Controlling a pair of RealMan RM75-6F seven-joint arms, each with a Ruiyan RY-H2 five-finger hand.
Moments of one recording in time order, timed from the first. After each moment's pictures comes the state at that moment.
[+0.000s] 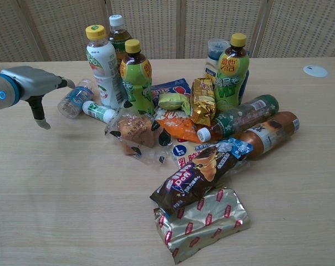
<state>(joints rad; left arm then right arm) -0.85 -1.60 -0.13 -1.20 0.60 0.86 0.87 0.02 -1.00 0.09 -1.66 -1.46 1.52 0.13</state>
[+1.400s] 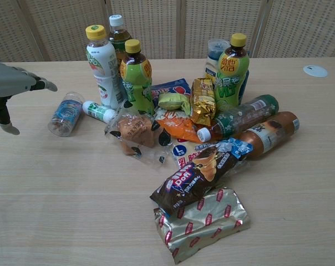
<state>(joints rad) -0.81 -1.35 0.01 -1.51 0.77 0.93 0.78 0.01 -0.98 0.09 -1.68 -1.48 1.54 0.14</state>
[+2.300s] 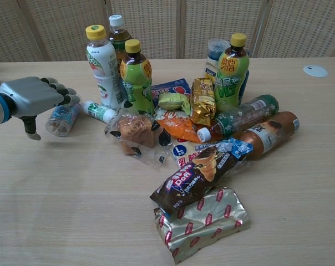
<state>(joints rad) -0.81 -1.58 0.03 -1.18 0.92 0.87 0.81 0.01 -0.98 0.09 -1.68 -1.47 1.54 0.16</state>
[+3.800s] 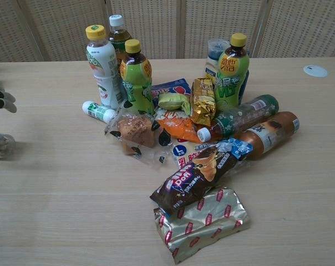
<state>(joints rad) -0.71 -1.18 0.19 -1.58 0.99 0.95 0.81 0.00 -0.96 0.09 -1.70 -1.48 1.55 0.18</state>
